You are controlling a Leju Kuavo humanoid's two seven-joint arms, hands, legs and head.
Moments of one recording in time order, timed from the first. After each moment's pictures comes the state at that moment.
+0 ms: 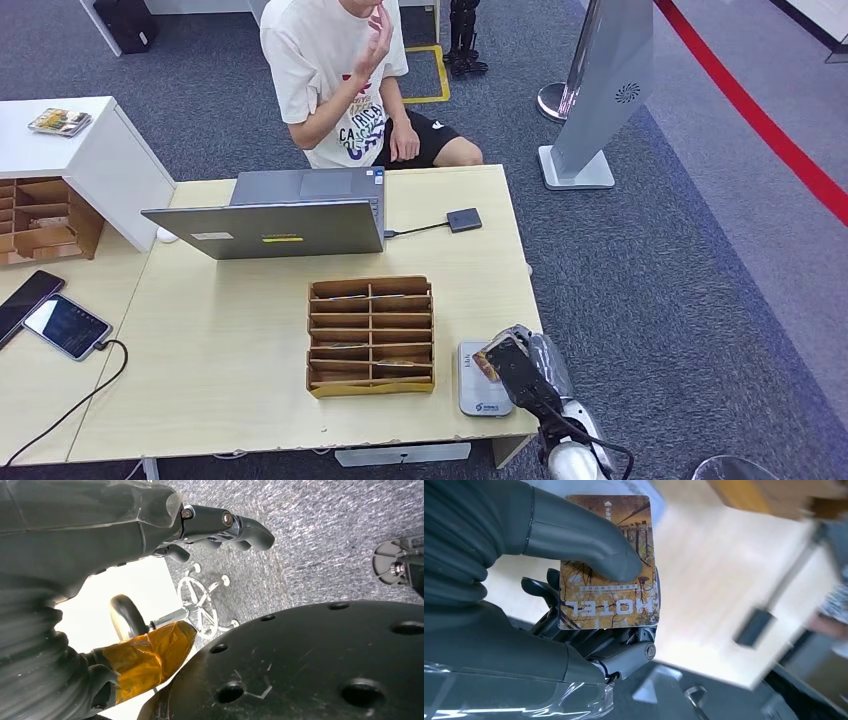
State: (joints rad) left arm -0.07 -0.05 -1.55 -0.07 1.38 0.18 0.08; right arm -0.05 -0.05 0.39 -1.26 0.45 -0.33 -0.09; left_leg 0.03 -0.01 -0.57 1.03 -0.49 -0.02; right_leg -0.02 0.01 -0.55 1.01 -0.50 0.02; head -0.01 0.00
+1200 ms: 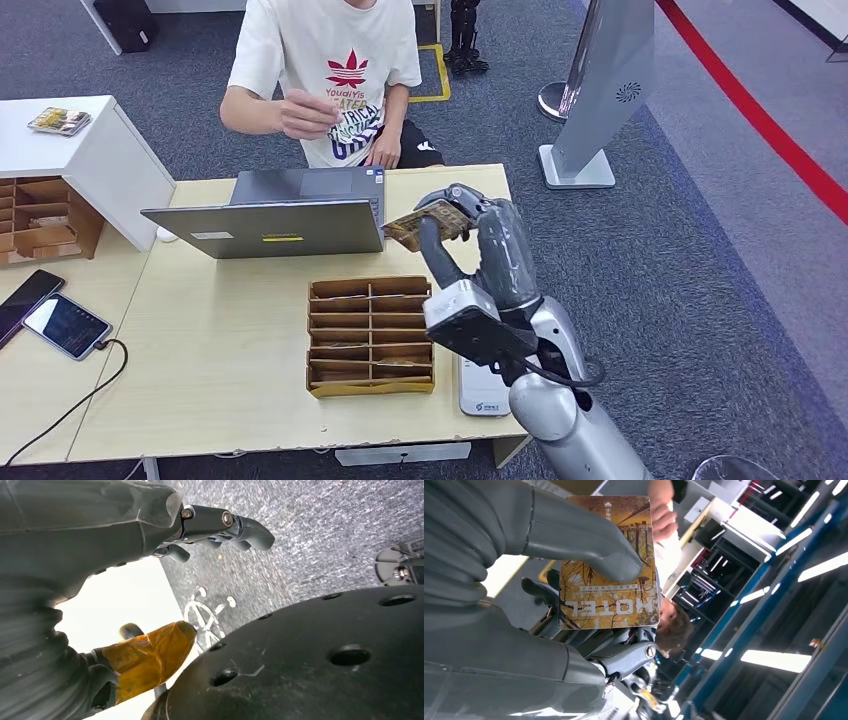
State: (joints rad) left arm -0.09 -0.04 -1.55 -0.07 1.21 0.17 0.08; right arm -0.40 0.03 0.61 -1.62 0.57 -0.32 -0.15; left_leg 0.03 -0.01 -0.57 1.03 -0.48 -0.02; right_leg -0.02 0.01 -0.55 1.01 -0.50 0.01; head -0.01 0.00
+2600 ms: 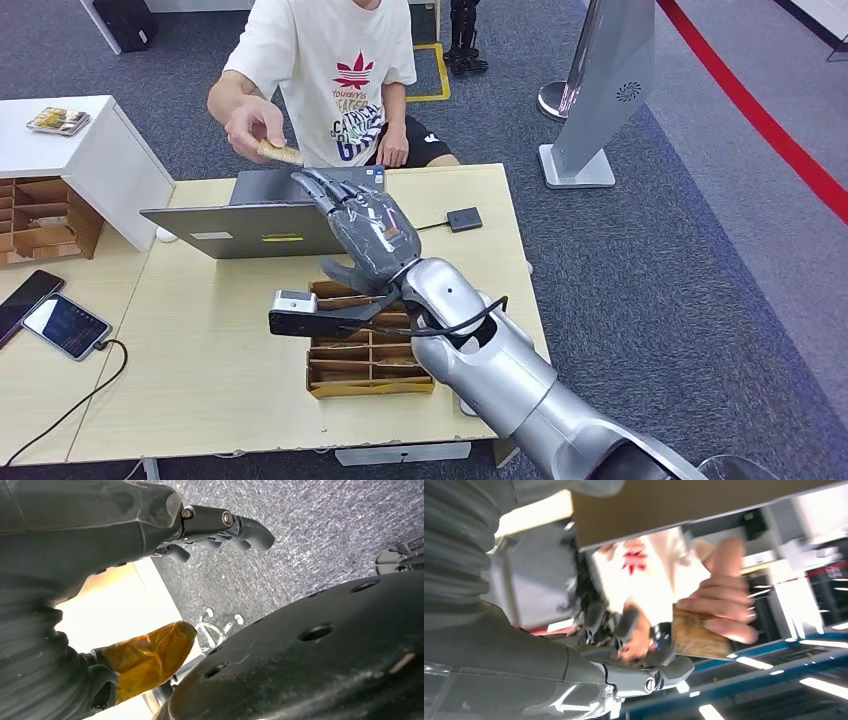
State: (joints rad) left arm -0.11 -0.02 -1.55 -0.08 1.11 0.13 0.10; right arm -0.69 0.20 0.81 -1.04 0.95 -0.27 -0.11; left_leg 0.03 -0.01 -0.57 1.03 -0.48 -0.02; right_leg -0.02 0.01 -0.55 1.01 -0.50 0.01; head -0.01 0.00
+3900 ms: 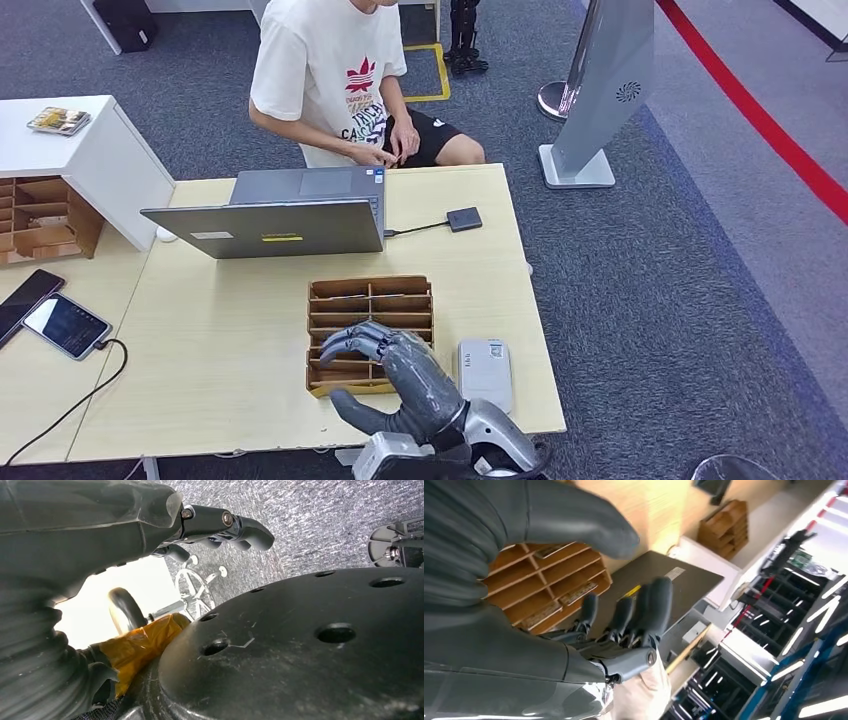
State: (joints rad) left arm -0.07 -0.06 -1.47 -0.07 1.31 0.15 0.06; right arm -0.16 0.00 0.83 -1.59 0.52 -0.16 -0.25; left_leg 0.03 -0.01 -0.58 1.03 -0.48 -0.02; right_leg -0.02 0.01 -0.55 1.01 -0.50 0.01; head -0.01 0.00
